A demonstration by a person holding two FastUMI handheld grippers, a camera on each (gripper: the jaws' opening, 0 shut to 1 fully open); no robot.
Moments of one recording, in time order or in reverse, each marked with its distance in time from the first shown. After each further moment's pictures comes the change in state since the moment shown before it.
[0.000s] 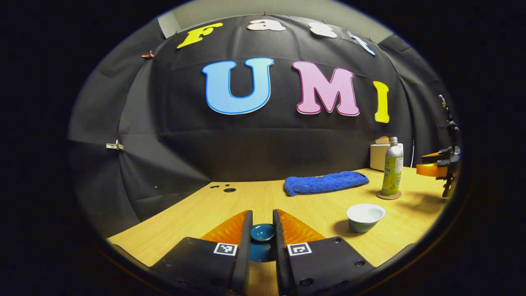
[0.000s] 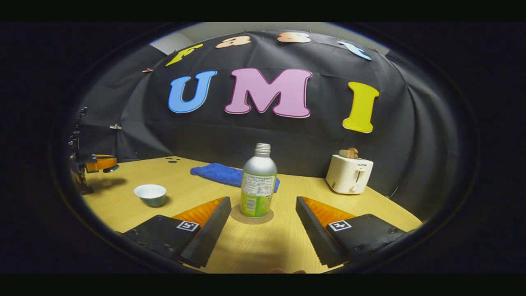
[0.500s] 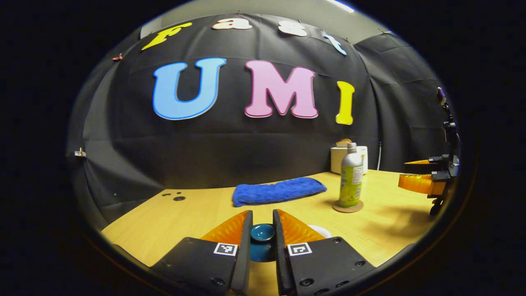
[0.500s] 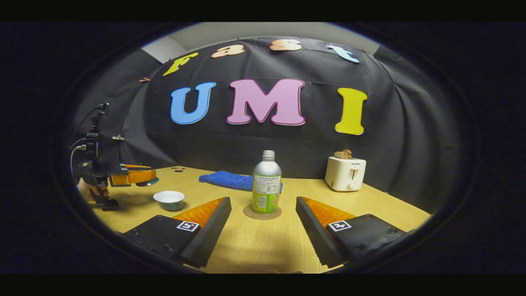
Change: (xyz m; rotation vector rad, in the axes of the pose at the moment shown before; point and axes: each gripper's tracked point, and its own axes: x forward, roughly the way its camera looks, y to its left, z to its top) left arm 0.032 -0.122 0.018 0.059 0.013 -0.220; right arm -0.038 0.010 -0.001 0.079 -0.044 -0.037
